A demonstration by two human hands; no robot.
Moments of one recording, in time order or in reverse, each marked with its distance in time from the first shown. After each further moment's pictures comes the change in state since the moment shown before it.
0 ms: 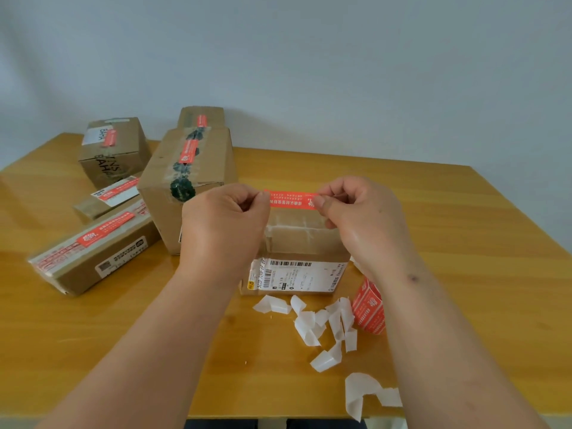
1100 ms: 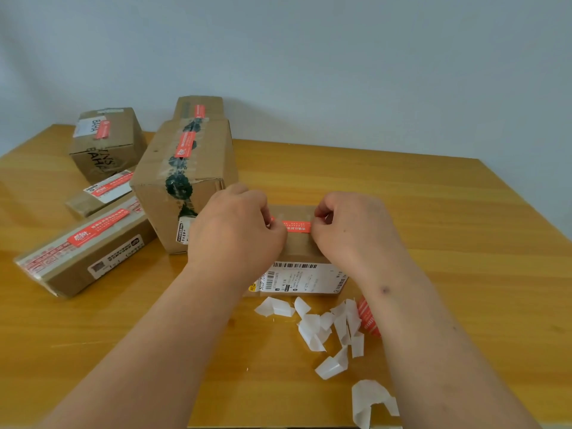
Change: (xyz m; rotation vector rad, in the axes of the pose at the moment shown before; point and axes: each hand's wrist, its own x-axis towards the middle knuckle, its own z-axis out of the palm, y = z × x) left_hand 0.011 -0.017 0.019 0.490 -0.122 0.179; right_hand 0.011 0.011 0.018 -0.582 -0.076 -0.064
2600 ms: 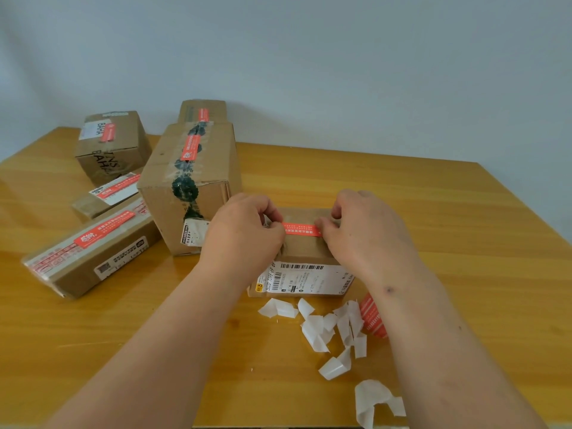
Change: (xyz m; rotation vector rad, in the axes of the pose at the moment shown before) left_hand 0.003 -0.007 0.003 -0.308 -0.152 -0.100; right_hand 0.003 0.009 0.002 -0.153 0.033 -0.018
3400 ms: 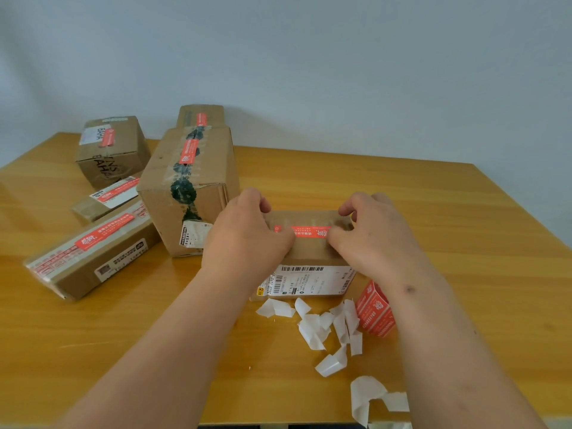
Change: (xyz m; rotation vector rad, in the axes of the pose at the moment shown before) left_hand -0.008 0.010 0.003 0.083 0.021 -0.059; right_hand -0.008 0.014 -0.008 0.200 -0.065 0.146
